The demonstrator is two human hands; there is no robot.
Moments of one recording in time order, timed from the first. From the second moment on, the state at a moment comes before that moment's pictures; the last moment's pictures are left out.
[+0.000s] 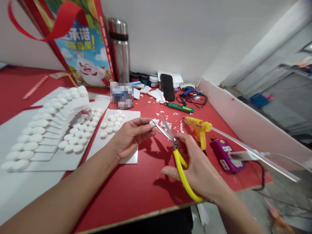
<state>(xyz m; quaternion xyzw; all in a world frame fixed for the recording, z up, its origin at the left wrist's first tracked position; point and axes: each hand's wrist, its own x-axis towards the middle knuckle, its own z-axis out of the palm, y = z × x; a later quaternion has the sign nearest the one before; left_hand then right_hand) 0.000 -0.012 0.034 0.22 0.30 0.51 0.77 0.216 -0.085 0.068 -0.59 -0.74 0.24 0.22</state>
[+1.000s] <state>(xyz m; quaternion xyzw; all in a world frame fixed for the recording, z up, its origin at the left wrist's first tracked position) 0.004 -0.018 0.036 0.29 0.30 0.51 0.75 0.196 -0.081 0.064 -0.60 -0.75 0.16 0.23</state>
